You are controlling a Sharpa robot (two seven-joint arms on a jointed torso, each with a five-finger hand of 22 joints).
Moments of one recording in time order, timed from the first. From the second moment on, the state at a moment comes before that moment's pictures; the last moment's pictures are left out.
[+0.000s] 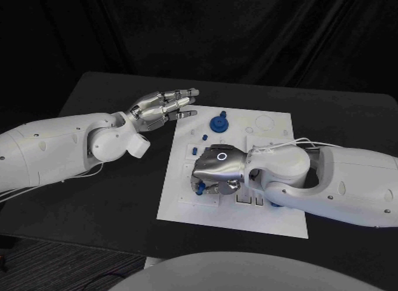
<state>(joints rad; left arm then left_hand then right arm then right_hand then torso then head) 1.29 -0.84 -0.21 1.36 -0.09 0.29 0.47 1.47 0.22 -0.18 0.16 0.45 0.41 0.08 0.13 0.05 0.06 0.05 0.06 0.02 0.03 0.12 0.03 0.01 0.16 0.09 0.26 0.04 0.17 1.25 -0.64 -0.21 1.75 -1.89 -0.12 0.08 1.60 -0.11 0.28 0.13 0.17 1.15 0.11 0.13 0.21 1.25 0.09 0.13 0.08 1.40 -0.04 0.96 0.81 0.16 1.38 0.07 0.55 1.31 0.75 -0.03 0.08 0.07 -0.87</state>
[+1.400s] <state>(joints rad) 1.29 -0.84 -0.21 1.35 -0.09 0.30 0.46 1.47 0.22 -0.18 0.16 0.45 0.41 0.08 0.13 0.05 0.06 0.05 0.06 0.02 0.03 0.12 0.03 0.01 0.16 0.09 0.26 0.04 0.17 1.23 -0.69 -0.21 1.75 -1.90 -0.19 0.10 1.49 -0.19 0.13 0.28 0.06 0.69 0.06 0.06 0.09 0.84 0.14 0.08 0.07 1.27 0.03 0.87 0.73 0.17 1.26 0.13 0.21 1.31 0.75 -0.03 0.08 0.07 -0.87</state>
